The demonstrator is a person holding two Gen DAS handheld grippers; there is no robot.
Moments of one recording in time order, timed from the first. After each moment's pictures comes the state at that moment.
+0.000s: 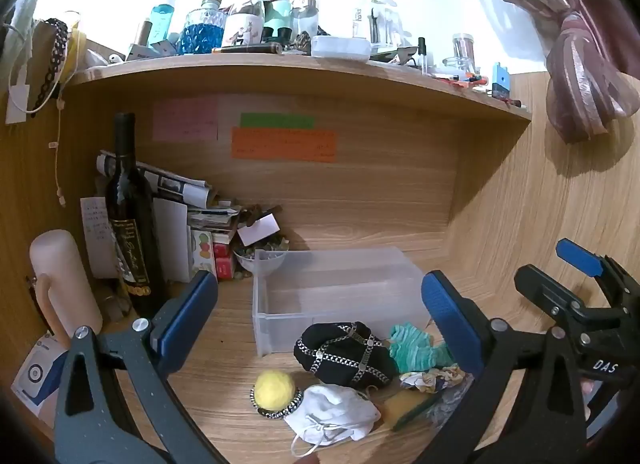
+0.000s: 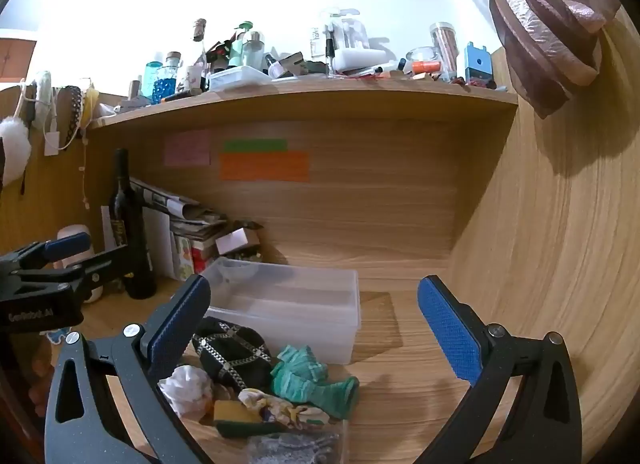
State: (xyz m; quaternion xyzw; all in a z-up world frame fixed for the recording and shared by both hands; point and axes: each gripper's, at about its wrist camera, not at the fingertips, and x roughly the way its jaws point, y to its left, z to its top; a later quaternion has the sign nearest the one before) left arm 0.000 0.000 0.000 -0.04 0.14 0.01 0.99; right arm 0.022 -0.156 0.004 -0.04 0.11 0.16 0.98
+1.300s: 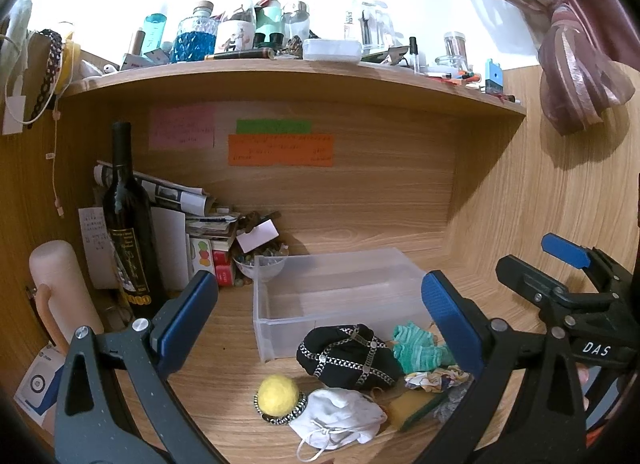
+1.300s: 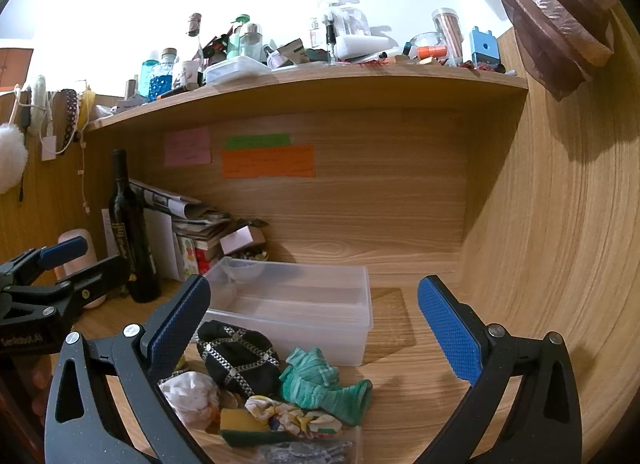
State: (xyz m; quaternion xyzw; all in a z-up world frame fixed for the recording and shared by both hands) left arm 0.000 -0.001 -0.002 -0.02 0.12 0.00 0.99; right arm 0.037 -0.151 0.002 -0.03 0.13 0.17 0.98
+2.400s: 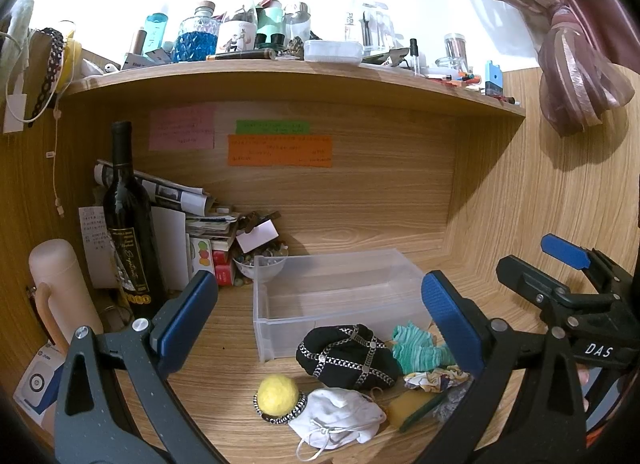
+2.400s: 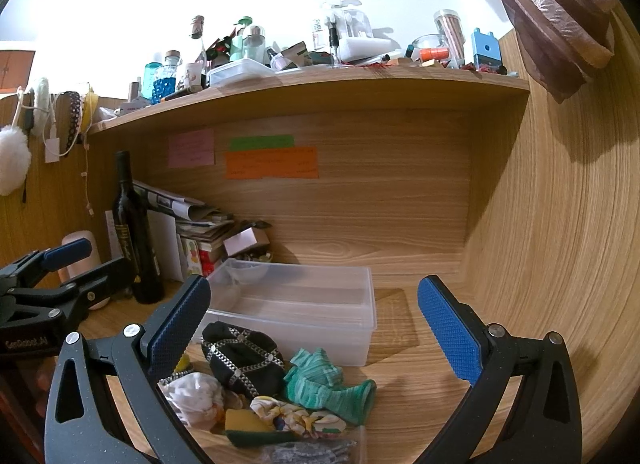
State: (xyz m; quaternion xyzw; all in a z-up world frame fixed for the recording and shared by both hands) left arm 0.000 -0.001 -0.003 -0.02 0.12 0.00 0.99; right arm 0.033 -0.148 0.002 -0.03 0.13 0.17 0.98
